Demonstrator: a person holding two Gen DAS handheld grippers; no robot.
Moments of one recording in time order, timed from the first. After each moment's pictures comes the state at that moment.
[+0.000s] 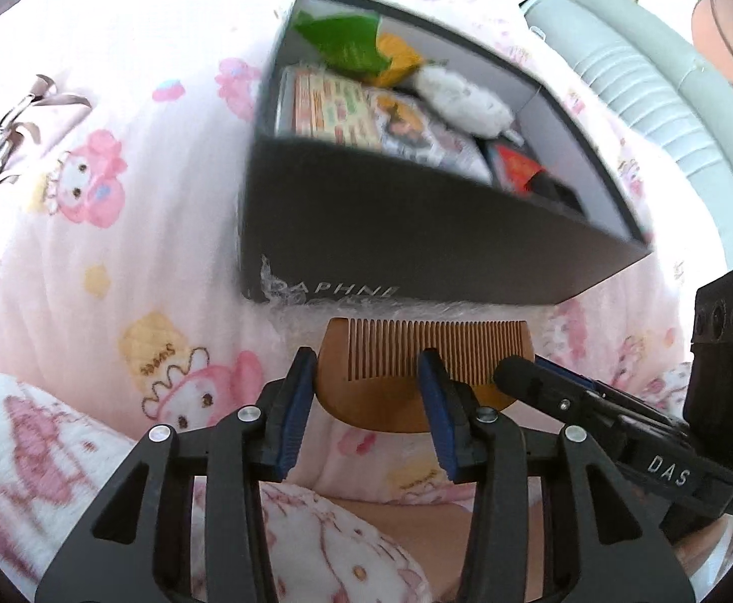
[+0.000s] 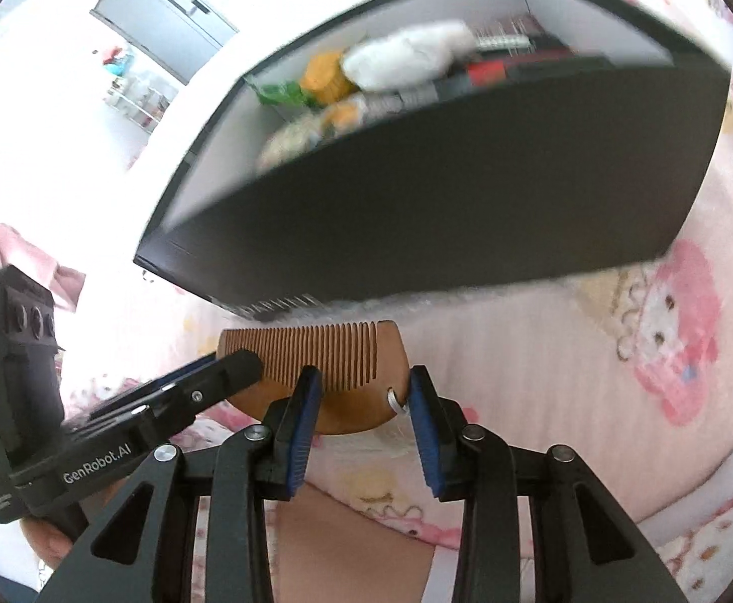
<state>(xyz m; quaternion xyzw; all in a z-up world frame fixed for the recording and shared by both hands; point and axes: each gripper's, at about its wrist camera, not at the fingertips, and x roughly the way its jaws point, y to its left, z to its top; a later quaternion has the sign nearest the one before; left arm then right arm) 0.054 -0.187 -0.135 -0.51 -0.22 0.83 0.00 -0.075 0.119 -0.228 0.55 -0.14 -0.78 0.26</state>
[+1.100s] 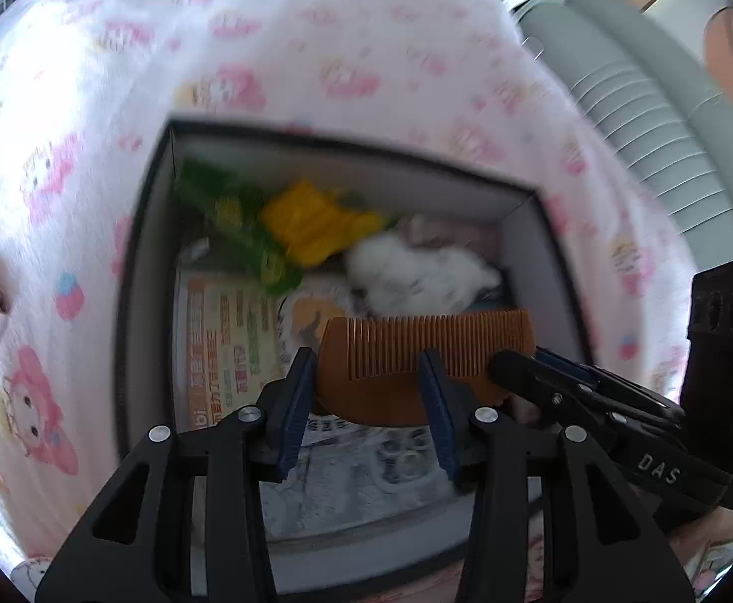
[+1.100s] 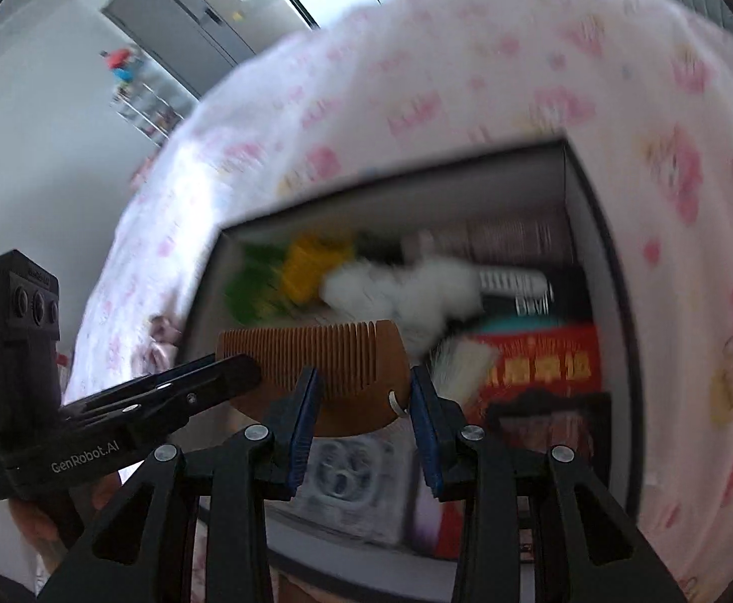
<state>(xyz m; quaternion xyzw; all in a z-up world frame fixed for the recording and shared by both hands) -0.147 -0.142 -0.120 -0.54 -0.22 0.81 0.01 -0.241 0.125 -0.169 0.55 -0.11 -0.78 0.27</state>
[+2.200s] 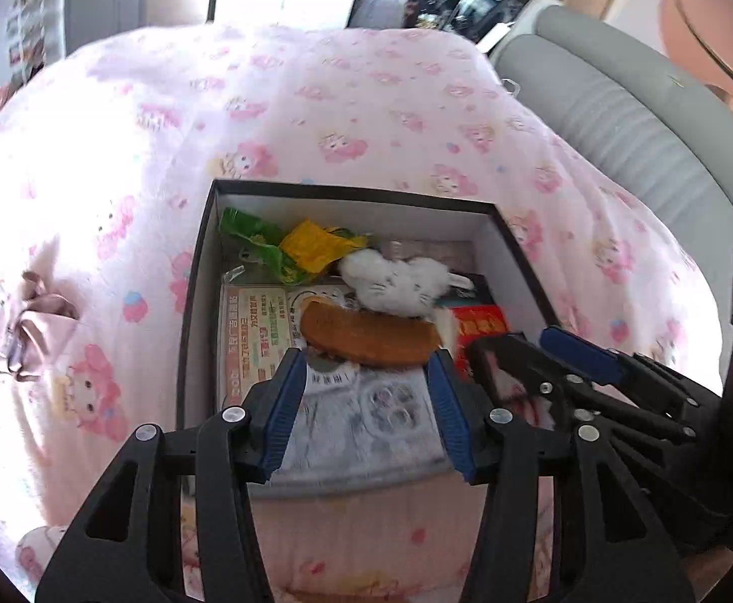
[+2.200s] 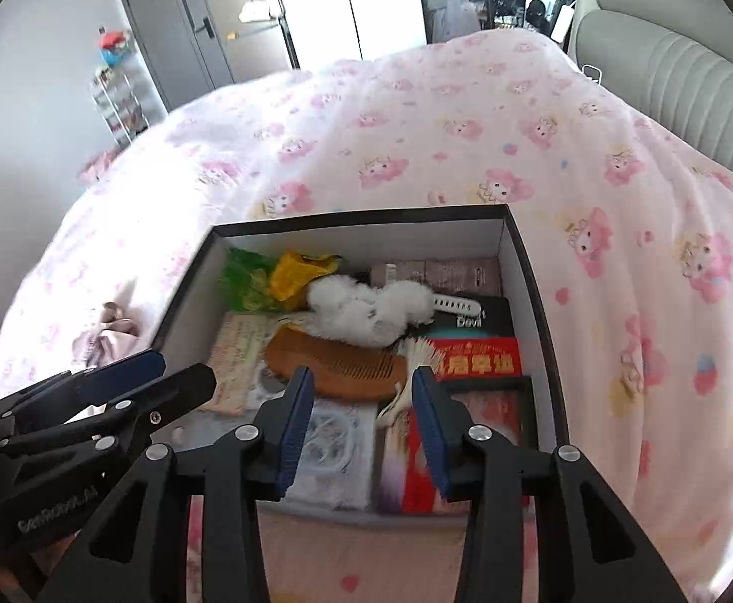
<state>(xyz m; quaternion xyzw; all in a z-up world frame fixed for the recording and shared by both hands) -0.059 -0.099 -0.057 -0.45 -0.15 0.88 -0.01 -0.153 0.120 -0.109 0.45 0.00 -0.87 0.19</state>
